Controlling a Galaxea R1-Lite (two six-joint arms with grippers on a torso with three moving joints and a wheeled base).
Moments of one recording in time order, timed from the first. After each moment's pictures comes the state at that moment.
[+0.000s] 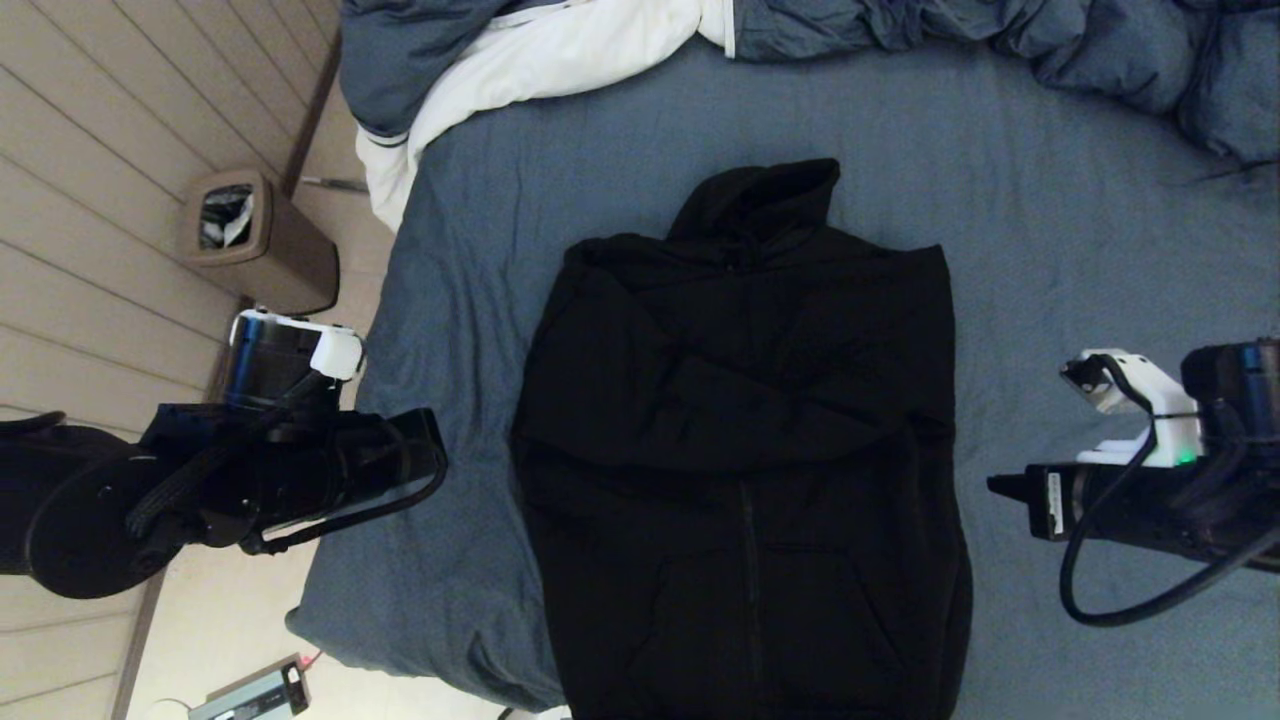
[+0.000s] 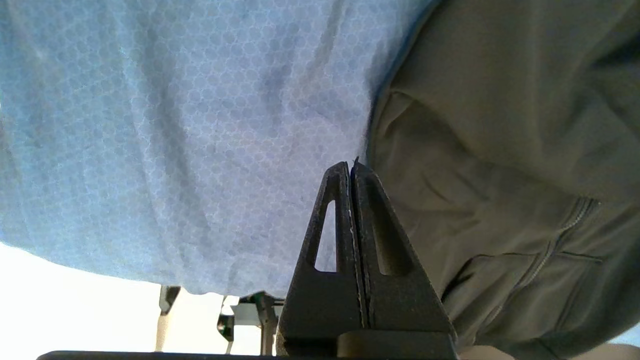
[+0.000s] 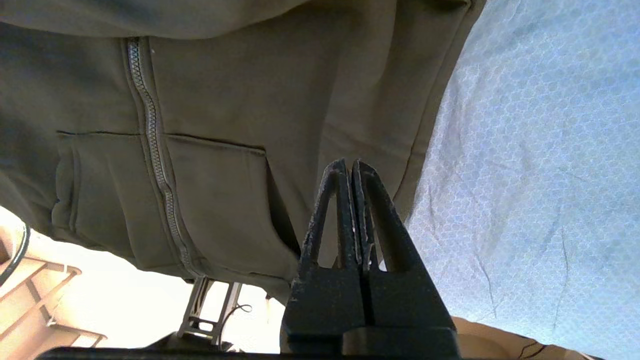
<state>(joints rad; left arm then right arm) -0.43 1.67 -0.81 -0.30 0.13 -0.55 -0.02 1.44 -0.69 -0.15 0.18 -0.03</state>
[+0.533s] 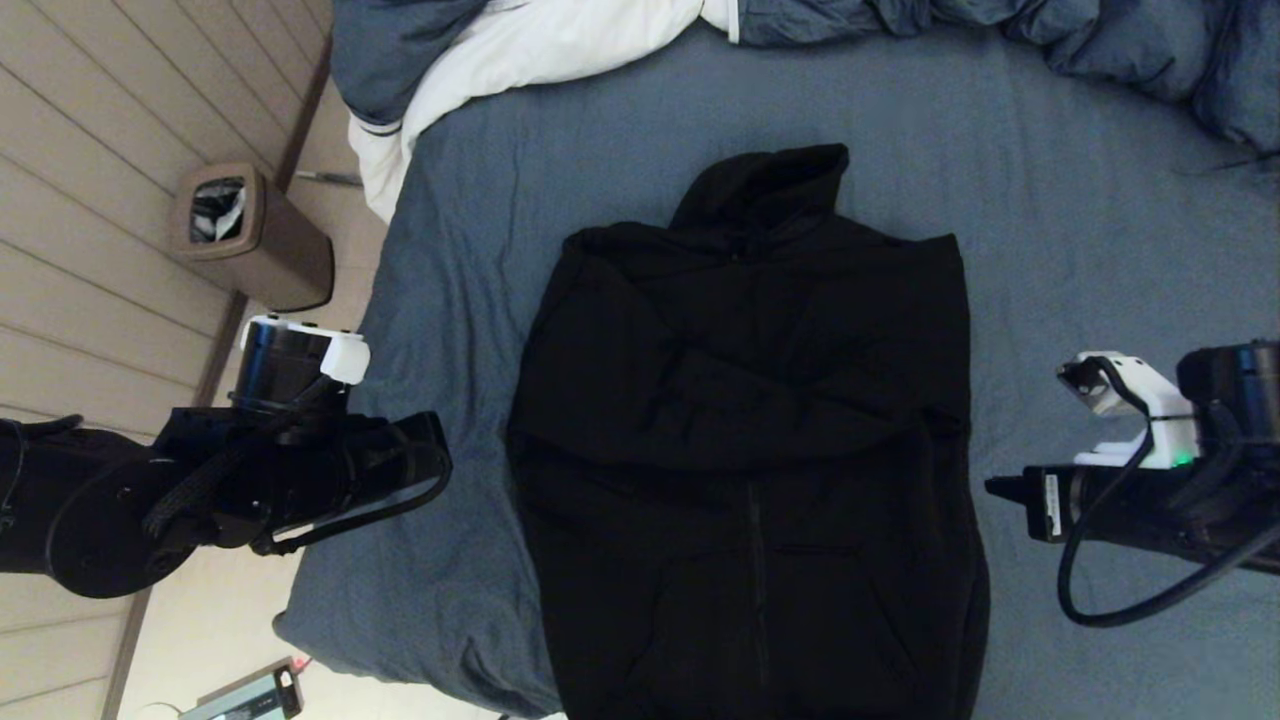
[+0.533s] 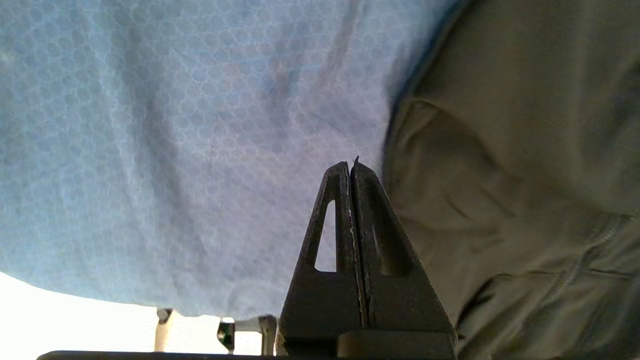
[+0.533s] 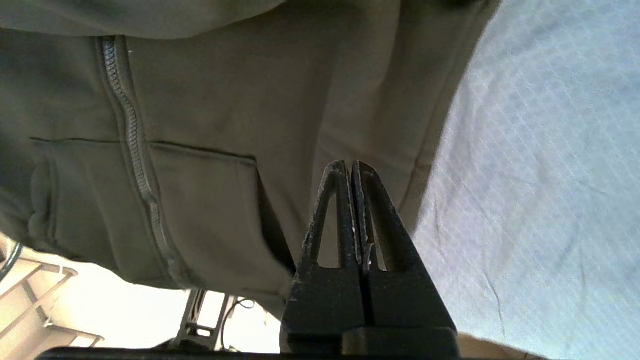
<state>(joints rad) -0.43 1.69 -0.81 -0.31 0.13 -0.55 -0.02 1.45 -0.69 -0.15 0.18 -0.03</state>
